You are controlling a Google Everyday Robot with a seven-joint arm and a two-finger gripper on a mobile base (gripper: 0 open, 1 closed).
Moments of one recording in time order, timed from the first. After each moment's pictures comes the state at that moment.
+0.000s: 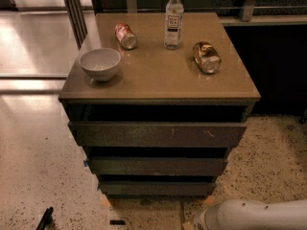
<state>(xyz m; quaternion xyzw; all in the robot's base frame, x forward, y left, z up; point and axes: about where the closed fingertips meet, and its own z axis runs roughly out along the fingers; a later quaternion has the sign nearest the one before) 0.333 -0.121 0.436 -0.24 0.94 0.19 0.13</state>
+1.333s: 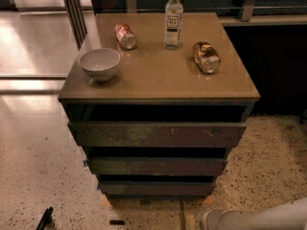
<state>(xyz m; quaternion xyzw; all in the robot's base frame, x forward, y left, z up) 0.379 -0.144 0.371 -0.15 0.95 0.17 0.22</state>
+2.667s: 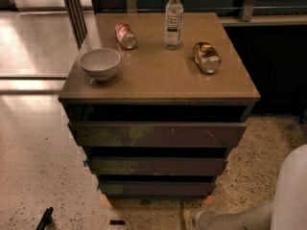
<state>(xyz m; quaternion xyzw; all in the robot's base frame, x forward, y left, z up) 0.412 -0.139 0.310 -0.05 0.95 0.17 0.26</state>
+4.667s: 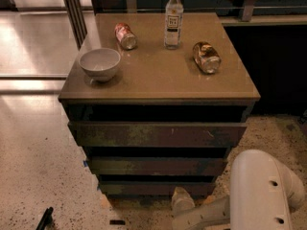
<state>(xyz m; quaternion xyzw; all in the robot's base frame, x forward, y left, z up) 0.533 -0.126 0.228 0.13 0.90 0.07 0.42</state>
